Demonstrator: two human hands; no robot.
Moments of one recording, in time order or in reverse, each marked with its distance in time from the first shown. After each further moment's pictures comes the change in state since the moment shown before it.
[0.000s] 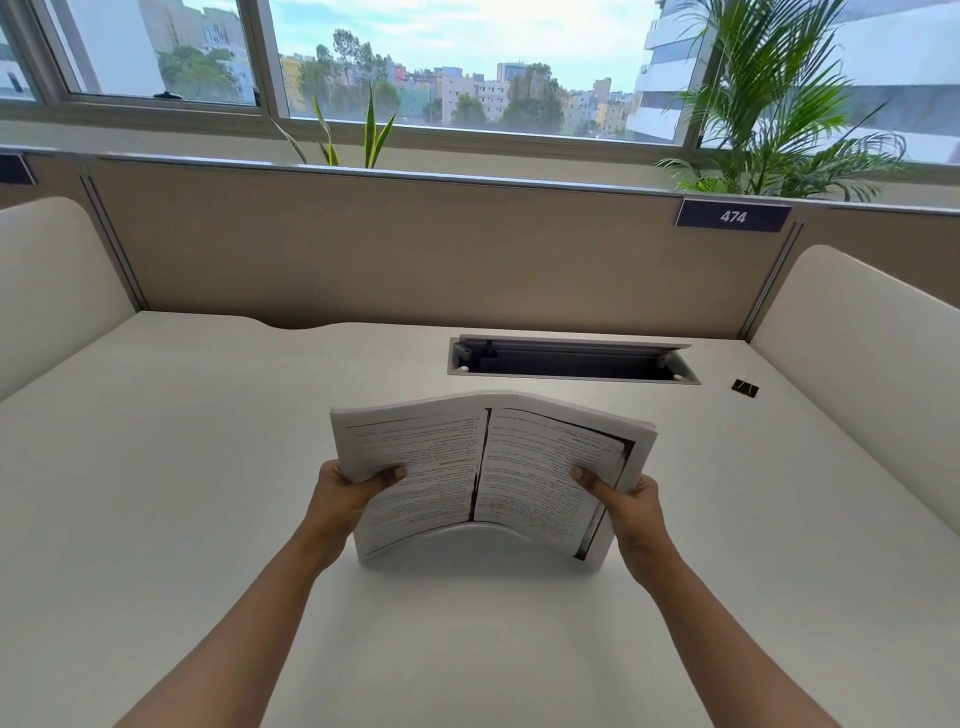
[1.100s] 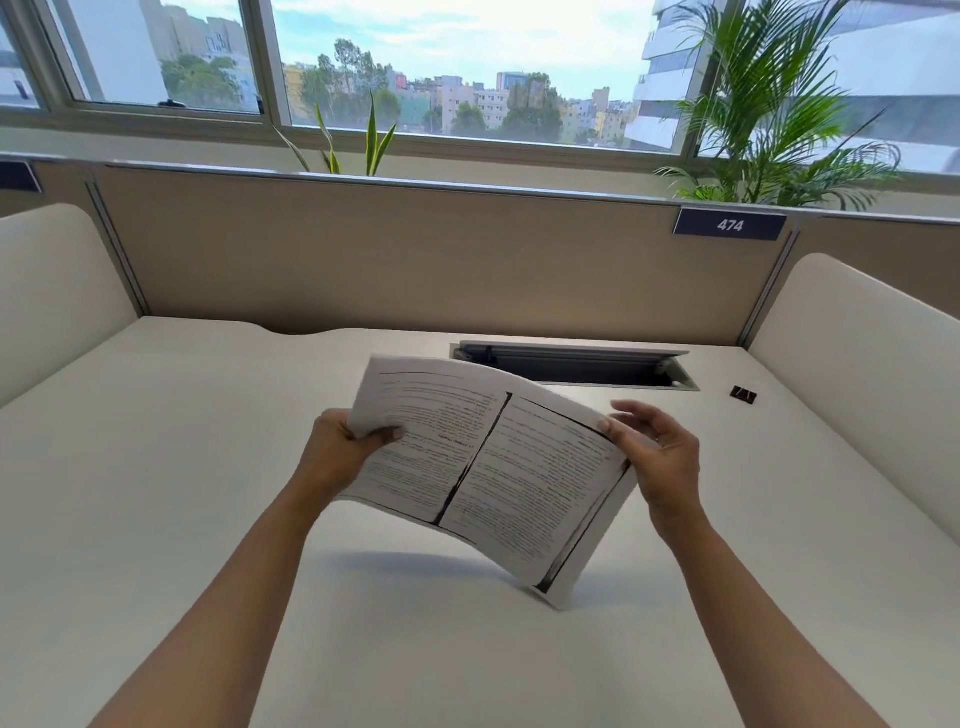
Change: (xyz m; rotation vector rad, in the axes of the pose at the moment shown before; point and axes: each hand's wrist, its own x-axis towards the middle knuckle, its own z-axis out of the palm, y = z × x) left_hand 0.016 0.058 0.005 0.386 0.041 0.085; right_hand 0.015 -0.050 -0.005 -0.210 0.121 -0.270
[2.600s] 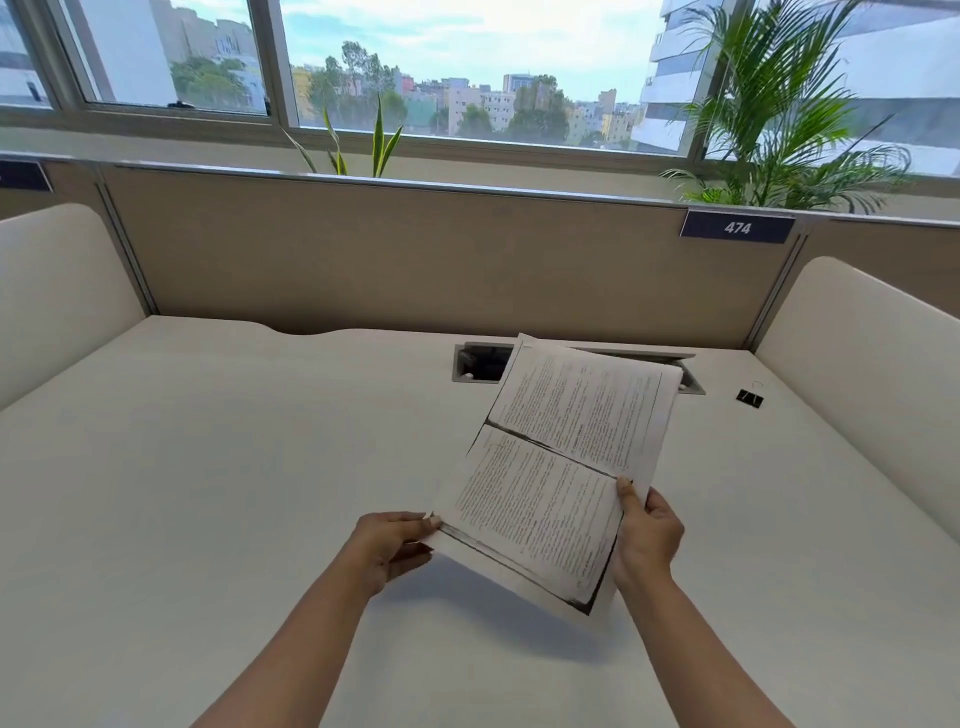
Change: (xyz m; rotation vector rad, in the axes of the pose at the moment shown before) left_hand -0.040 -0.052 0.051 -0.431 -0.063 -0.803; right_hand -0.031 0.061 0.023 0.227 0.477 0.480
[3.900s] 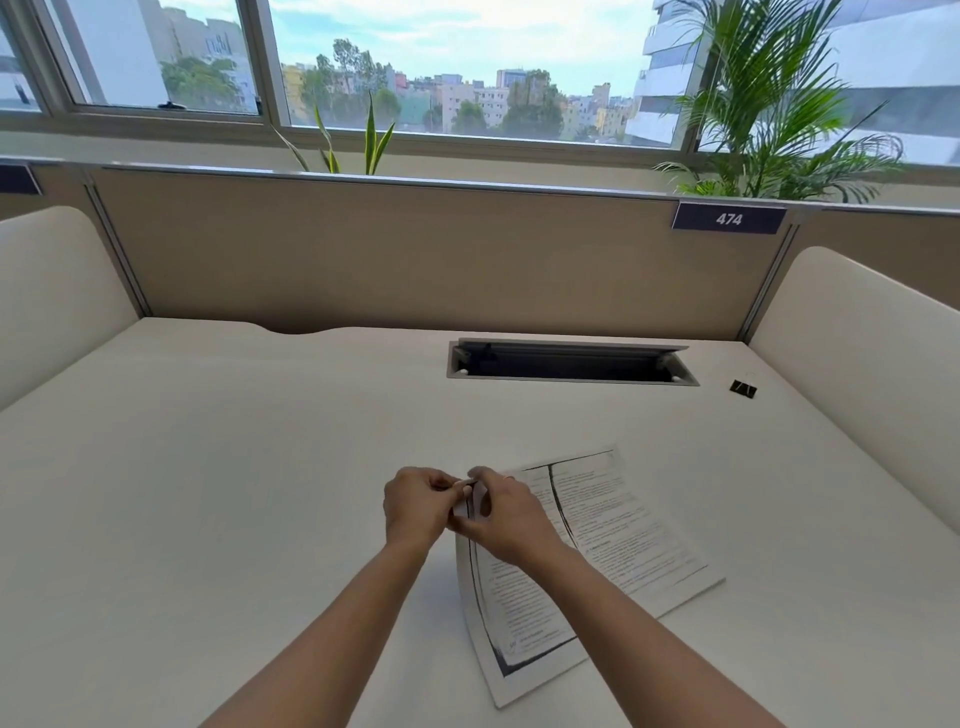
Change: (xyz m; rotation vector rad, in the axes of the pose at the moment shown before) left_hand -0.002 0.007 0.048 0.445 0.245 0.577; right_hand -0.063 0.006 0.060 -1.133 -0.865 -0.481
